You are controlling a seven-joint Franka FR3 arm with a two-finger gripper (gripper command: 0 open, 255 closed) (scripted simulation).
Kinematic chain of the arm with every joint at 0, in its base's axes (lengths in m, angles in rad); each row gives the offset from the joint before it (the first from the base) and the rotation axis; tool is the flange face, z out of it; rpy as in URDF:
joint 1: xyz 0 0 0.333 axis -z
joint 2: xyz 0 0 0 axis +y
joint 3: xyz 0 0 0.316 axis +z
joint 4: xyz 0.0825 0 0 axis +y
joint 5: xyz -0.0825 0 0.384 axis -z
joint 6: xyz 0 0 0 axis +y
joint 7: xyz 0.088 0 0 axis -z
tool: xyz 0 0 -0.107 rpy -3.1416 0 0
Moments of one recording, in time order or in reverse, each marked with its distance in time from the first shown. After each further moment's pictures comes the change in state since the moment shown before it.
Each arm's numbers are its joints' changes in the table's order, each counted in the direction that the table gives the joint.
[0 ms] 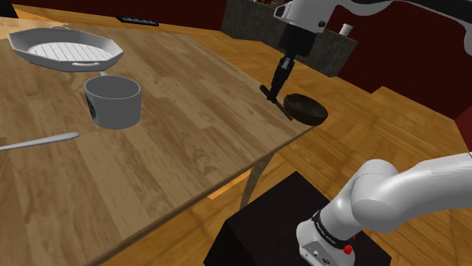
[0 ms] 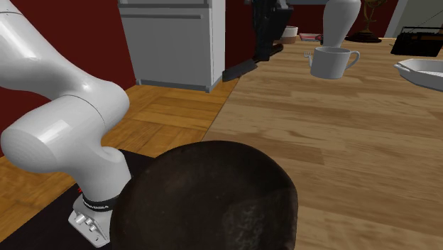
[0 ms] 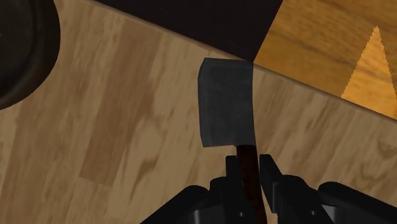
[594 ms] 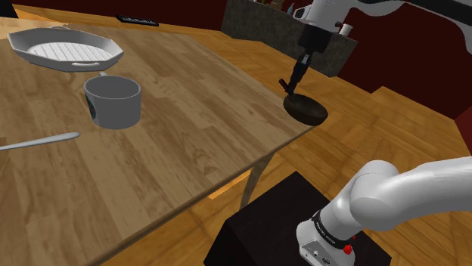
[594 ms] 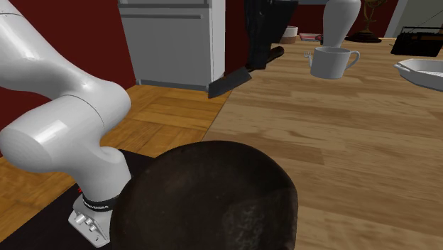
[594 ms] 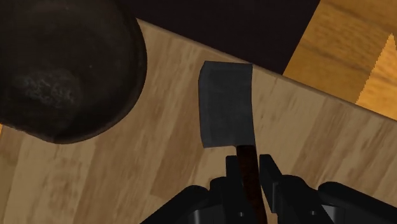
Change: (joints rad) arm 0.052 -0.037 -0.136 0.006 0.077 0.052 -0.164
